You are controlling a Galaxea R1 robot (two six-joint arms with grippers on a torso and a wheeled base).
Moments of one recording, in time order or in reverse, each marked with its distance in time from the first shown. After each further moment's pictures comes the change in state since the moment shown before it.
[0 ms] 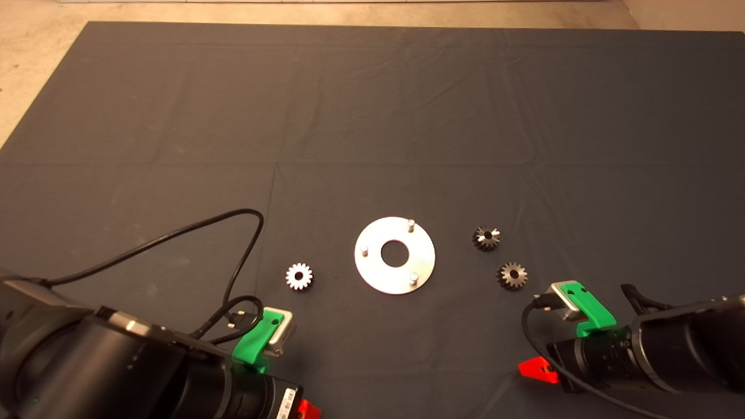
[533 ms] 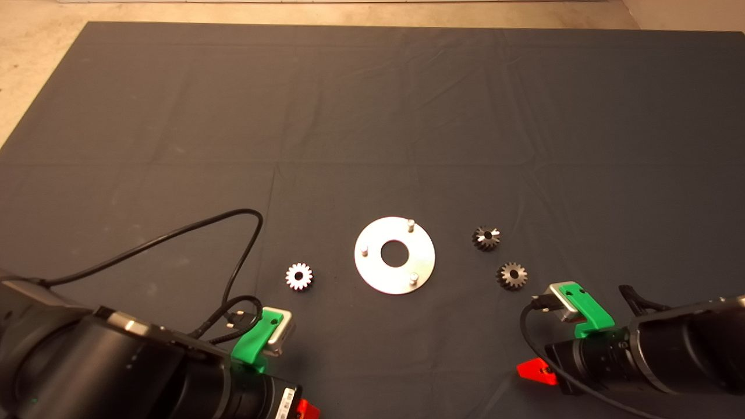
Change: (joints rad) left arm 0.000 -0.005 0.000 -0.003 0.000 0.000; right arm -0.011 0.012 0.000 0.000 0.000 0.016
